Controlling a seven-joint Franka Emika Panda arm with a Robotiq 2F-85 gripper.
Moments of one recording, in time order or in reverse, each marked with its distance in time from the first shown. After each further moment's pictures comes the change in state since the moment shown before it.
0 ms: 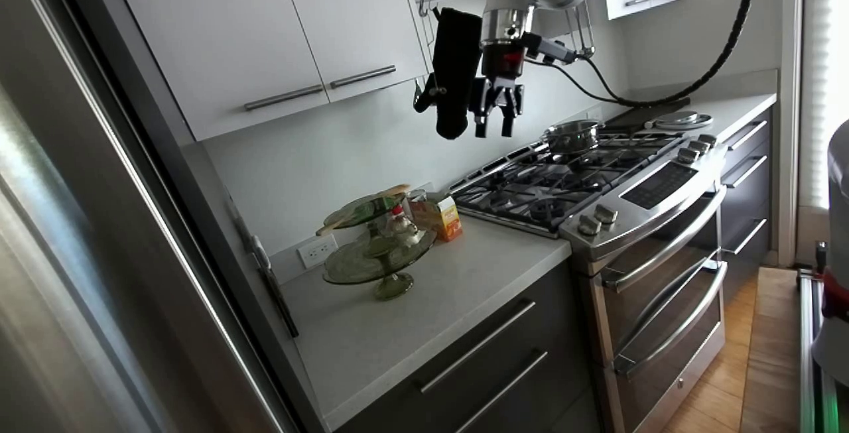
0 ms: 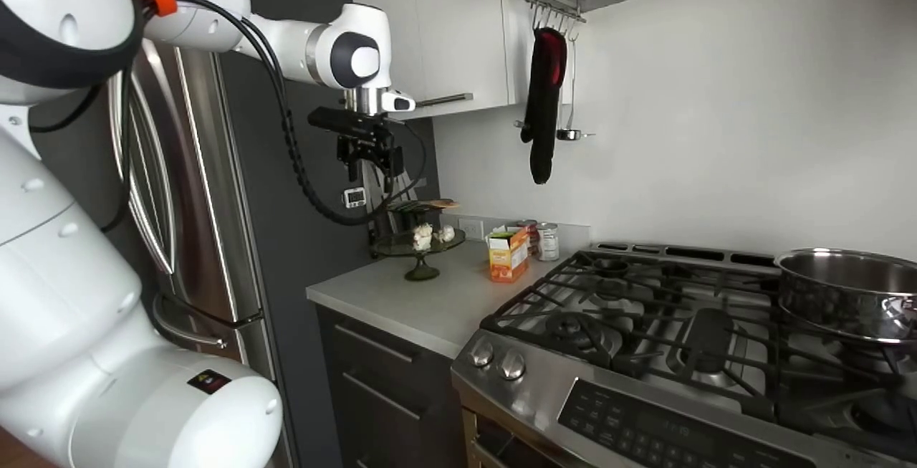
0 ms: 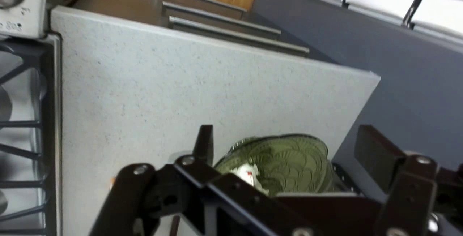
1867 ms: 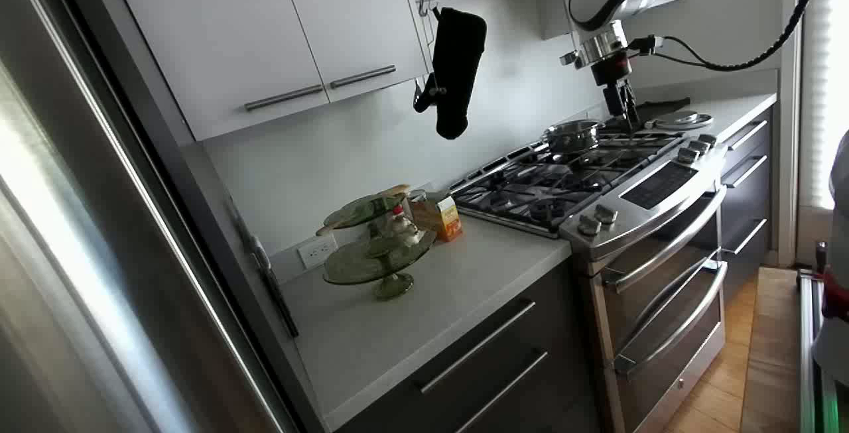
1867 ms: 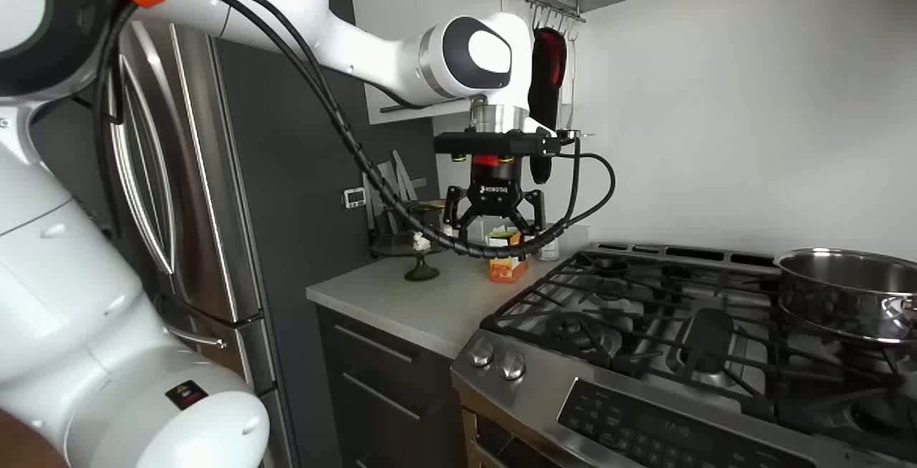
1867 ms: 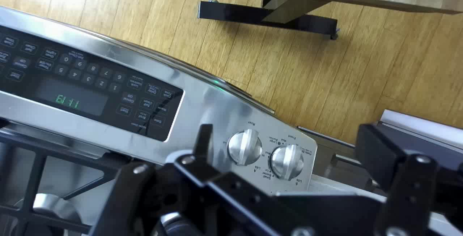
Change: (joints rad) arm -0.172 0.014 -0.390 -0.086 -0.430 -0.342 -0.544
